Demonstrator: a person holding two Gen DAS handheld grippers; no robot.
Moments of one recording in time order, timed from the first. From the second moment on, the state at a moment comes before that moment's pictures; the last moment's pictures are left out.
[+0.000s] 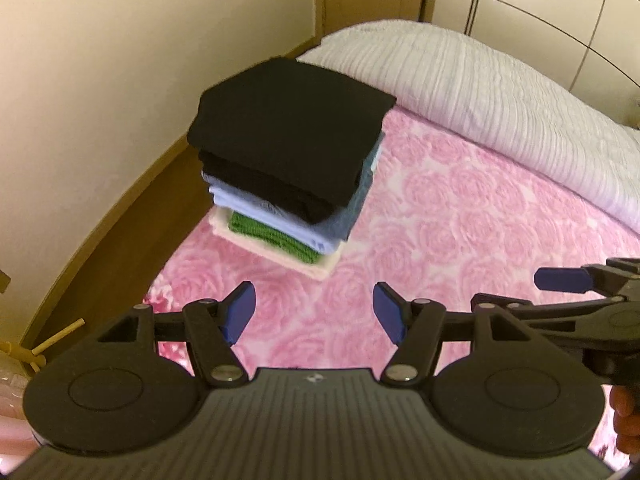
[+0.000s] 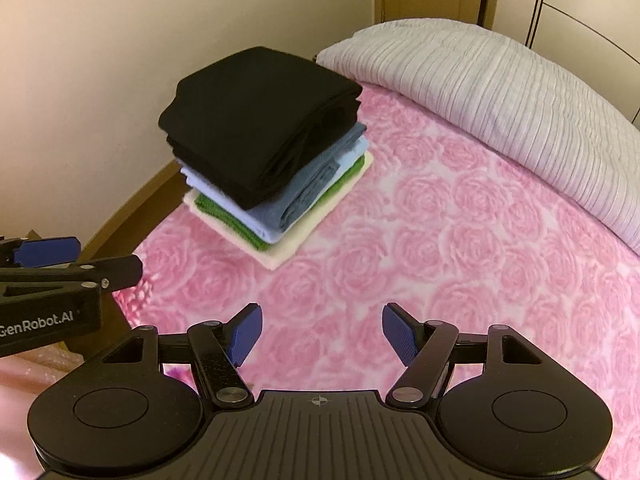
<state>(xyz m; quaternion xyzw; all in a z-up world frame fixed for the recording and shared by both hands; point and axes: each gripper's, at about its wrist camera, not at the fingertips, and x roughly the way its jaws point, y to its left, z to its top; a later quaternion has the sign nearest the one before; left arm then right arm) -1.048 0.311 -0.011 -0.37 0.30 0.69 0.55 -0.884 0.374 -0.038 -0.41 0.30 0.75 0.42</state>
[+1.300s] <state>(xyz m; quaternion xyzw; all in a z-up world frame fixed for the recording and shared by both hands) -0.788 0.356 -0.019 -0.43 0.14 0.85 0.27 -0.682 0.508 -0.050 -0.47 0.15 0.85 0.19</state>
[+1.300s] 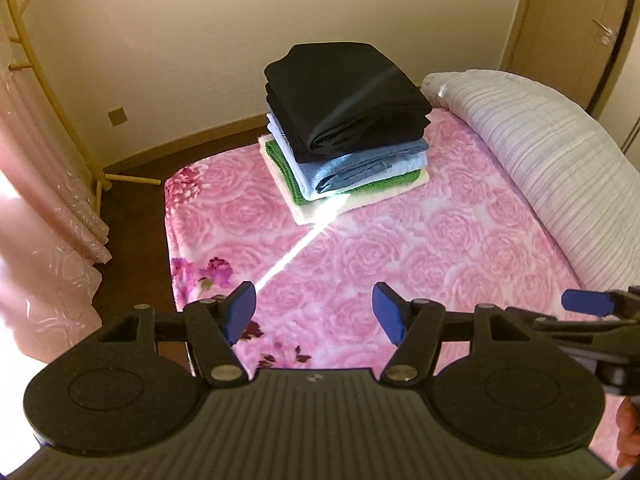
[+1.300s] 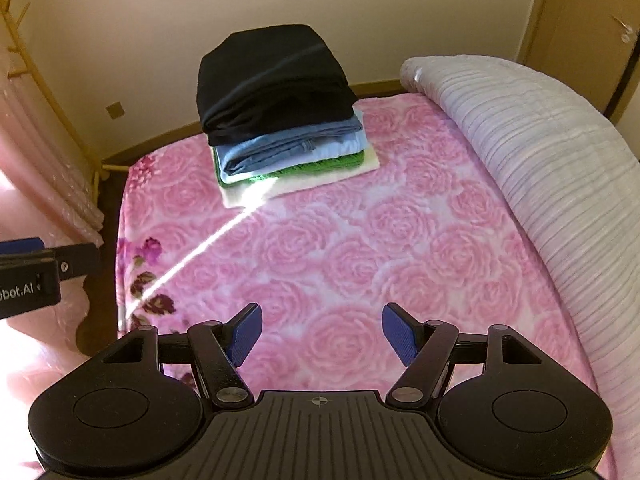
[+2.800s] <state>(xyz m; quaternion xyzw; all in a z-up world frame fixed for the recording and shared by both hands) -0.813 0.396 -0.034 -0.39 0.13 0.89 0.20 -0.735 0.549 -0.048 -0.44 0.11 0.88 0.12</state>
